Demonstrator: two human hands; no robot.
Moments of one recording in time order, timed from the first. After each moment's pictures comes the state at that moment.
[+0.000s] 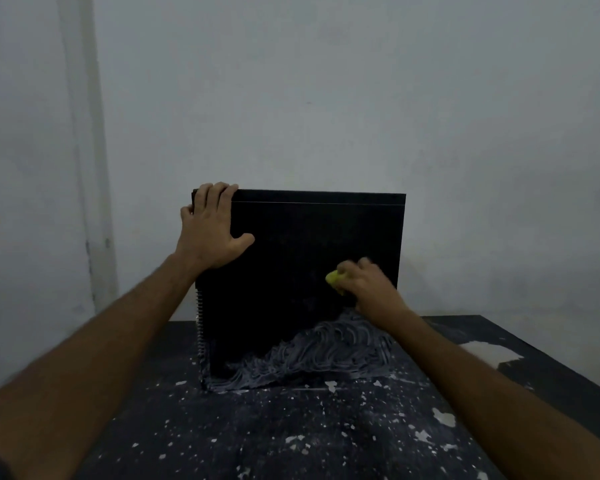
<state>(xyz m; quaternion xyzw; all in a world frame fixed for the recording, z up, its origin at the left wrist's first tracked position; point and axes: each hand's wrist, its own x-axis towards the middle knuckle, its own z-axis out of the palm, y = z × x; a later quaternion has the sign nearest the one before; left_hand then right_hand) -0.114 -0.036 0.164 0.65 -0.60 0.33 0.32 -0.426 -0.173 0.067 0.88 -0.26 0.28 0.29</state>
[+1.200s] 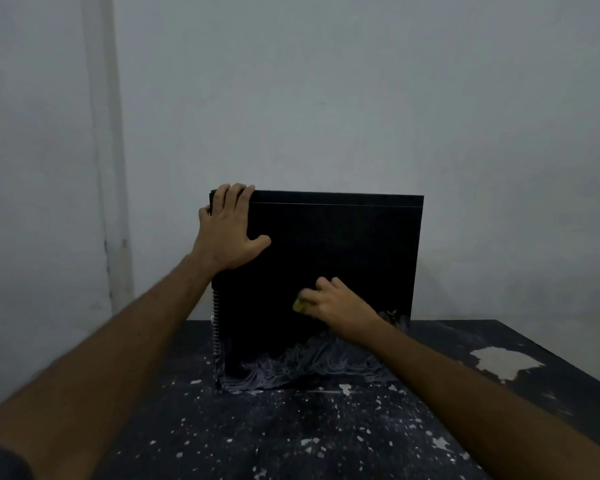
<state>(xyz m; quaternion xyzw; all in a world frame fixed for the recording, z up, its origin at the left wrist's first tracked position) -0.111 -0.035 0.165 0.66 -0.61 0.32 0.30 -0.353 -0.144 0.050 0.89 -0.10 0.20 0.41</state>
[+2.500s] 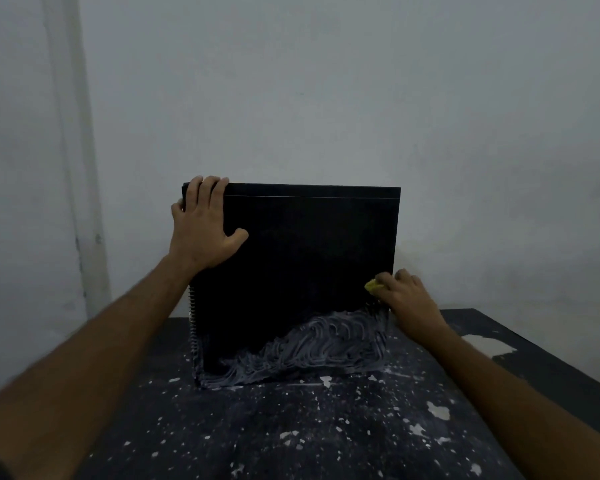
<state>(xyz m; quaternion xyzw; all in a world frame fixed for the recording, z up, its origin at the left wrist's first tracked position) -0.114 -0.046 0.153 0.64 -0.59 0.35 0.34 -0.500 -0.199 0.027 0.85 -0.34 0.26 0.33</state>
